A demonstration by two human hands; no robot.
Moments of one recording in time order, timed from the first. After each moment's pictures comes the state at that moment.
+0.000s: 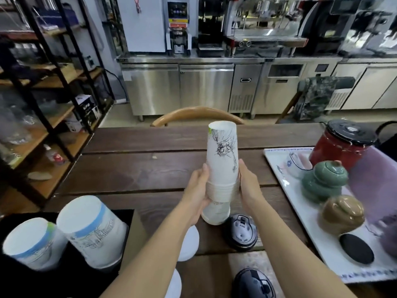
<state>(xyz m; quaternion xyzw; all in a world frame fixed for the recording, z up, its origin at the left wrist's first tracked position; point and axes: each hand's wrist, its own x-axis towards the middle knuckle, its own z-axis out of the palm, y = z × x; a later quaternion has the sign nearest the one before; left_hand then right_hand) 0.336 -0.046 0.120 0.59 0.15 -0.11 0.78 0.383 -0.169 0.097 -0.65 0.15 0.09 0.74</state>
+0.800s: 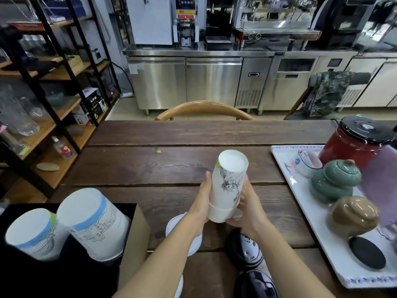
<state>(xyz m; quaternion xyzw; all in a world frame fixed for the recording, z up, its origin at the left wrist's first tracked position) 0.323 -0.051 0.095 0.62 0.21 -0.18 0.73 0.340 -0.174 0.064 -0.61 0.15 0.23 0.74</state>
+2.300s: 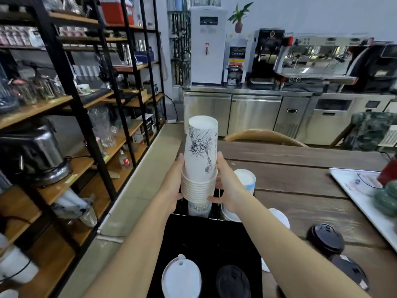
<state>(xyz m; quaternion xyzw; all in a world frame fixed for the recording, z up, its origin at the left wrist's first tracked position) 0.141 0.248 0.216 0.63 0.24 0.03 0.74 0.184 0.131 0.212 -0.66 0.08 0.25 0.70</state>
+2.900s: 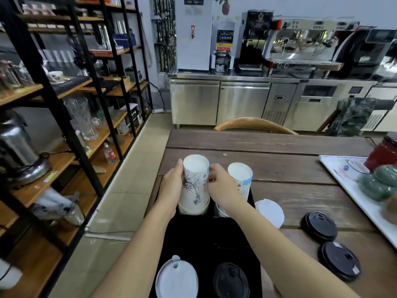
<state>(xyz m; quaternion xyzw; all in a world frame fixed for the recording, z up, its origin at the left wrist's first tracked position) 0.175 0.248 0.164 0.67 0.23 0.07 0.70 0.197 0.132 0.167 -0.85 -0.06 0.11 0.52</state>
